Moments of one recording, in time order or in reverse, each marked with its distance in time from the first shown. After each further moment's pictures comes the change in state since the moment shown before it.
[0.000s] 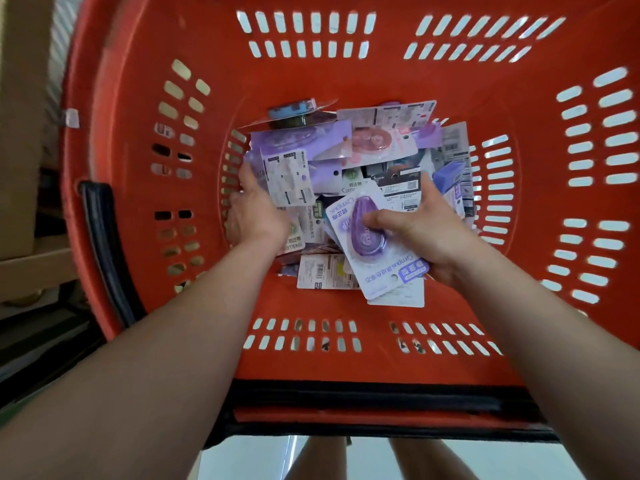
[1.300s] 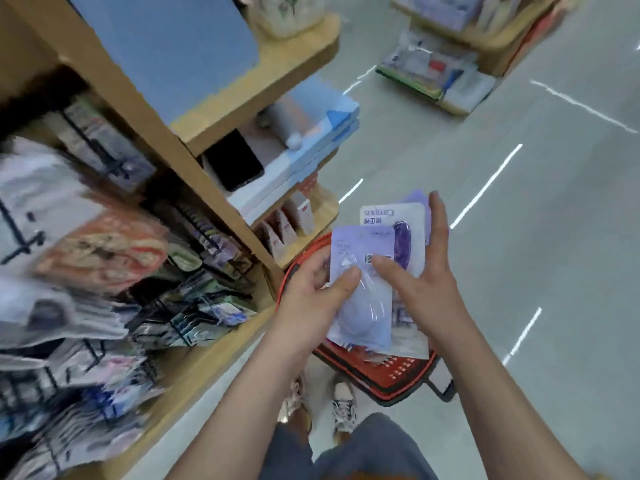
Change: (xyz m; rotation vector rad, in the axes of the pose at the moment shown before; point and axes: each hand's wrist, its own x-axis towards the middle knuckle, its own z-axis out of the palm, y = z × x) left_hand -0.516 0.143 -0.420 -1.370 0.034 0.325; right_hand -0.478 -0.359 -0.055 -0.303 -0.373 -0.796
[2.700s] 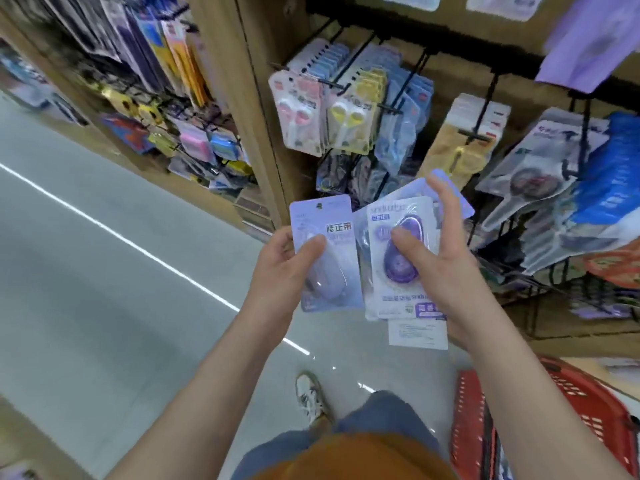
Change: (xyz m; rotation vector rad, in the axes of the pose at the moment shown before) left_hand -0.491 -0.095 -0.298 -0.587 1.399 0.182; right_hand -0.326 -0.070 0.432 -0.191 -1.315 -0.271
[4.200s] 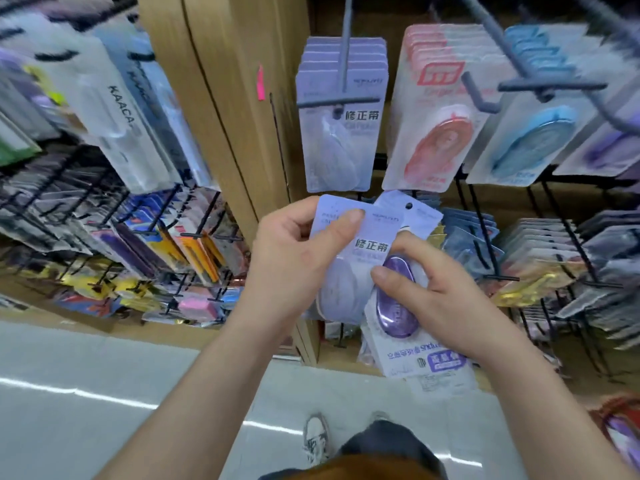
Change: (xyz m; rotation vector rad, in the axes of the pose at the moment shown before) left_hand 0.244 0.245 -0.065 0.138 -0.537 0.429; right_hand 0.222 -0.114 0.153 -0.219 0.037 -0.109
